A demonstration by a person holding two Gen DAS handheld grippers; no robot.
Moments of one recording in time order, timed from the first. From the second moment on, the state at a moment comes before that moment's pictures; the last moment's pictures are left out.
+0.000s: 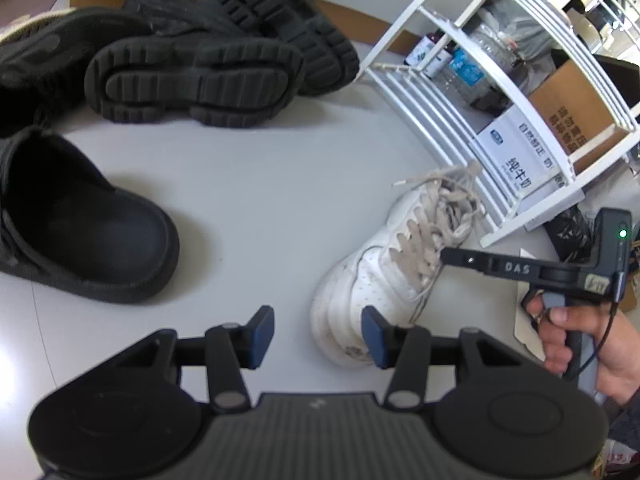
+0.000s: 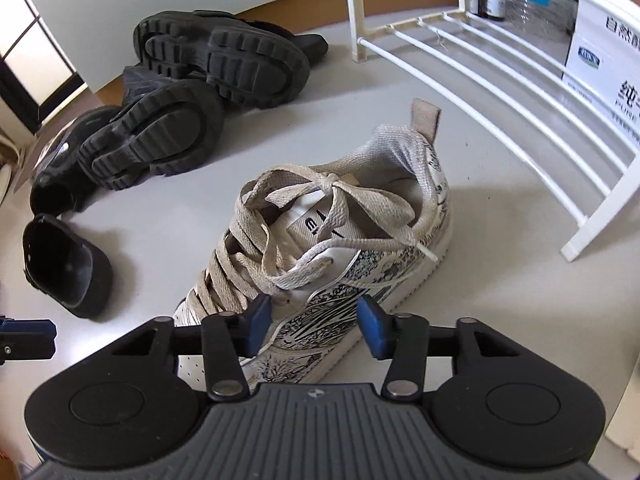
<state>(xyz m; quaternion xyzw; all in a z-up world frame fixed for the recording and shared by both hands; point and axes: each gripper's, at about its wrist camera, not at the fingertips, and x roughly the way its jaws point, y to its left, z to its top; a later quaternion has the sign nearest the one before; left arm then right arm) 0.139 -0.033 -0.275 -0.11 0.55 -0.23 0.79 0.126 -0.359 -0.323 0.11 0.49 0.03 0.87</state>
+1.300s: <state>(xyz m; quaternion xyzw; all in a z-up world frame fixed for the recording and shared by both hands) 0.146 0.039 -0.266 -0.20 0.53 -0.14 0.81 0.141 -0.333 -0.337 0.06 0.49 0.01 0.87</state>
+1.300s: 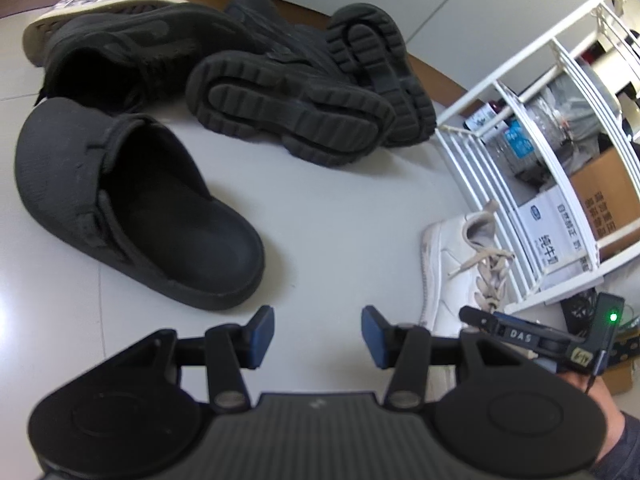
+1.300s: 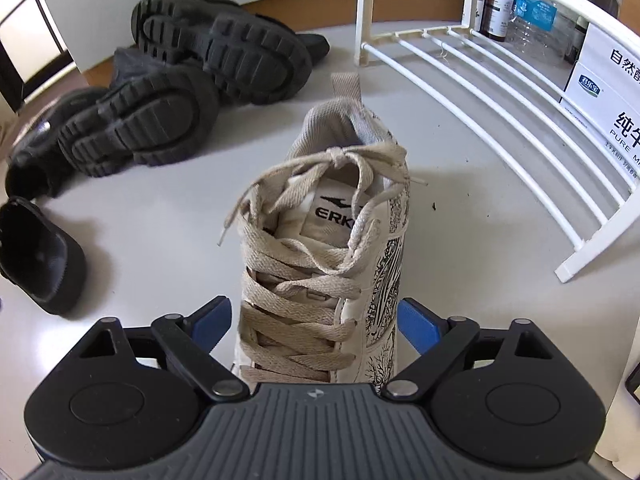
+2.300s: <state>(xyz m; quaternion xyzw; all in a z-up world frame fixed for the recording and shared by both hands) 0.148 0.036 -0.276 -0.19 0.54 -0.14 0.81 0.118 -0.395 -0.332 -0.03 0.50 0.05 0.87</state>
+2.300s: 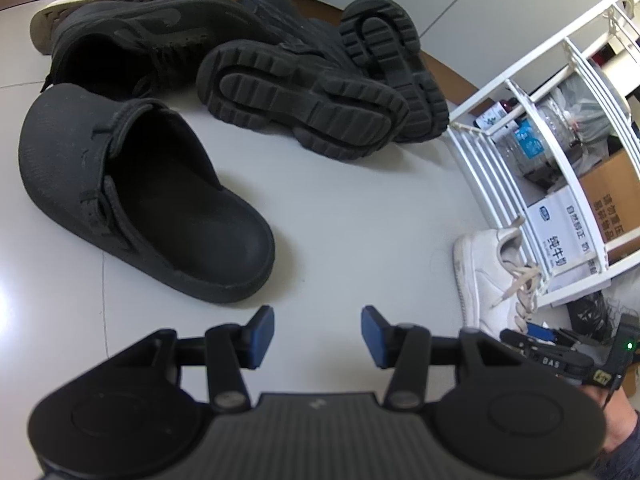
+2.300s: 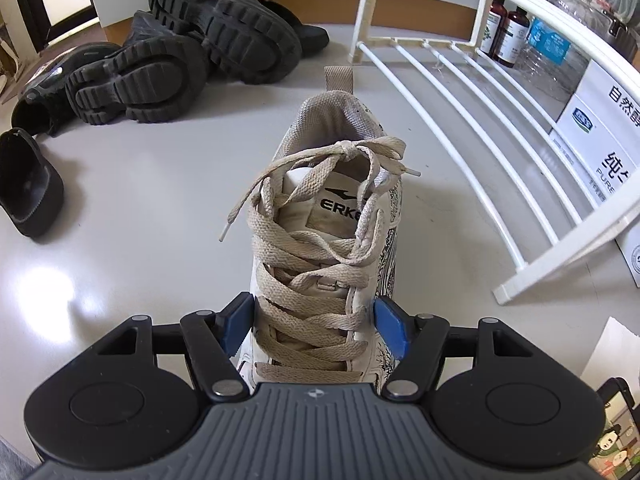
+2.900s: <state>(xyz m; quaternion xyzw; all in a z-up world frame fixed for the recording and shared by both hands) 0.151 0.039 -0.277 -0.19 0.54 -0.13 0.81 0.116 -0.423 -0.325 -0.05 0.53 0.05 0.85</state>
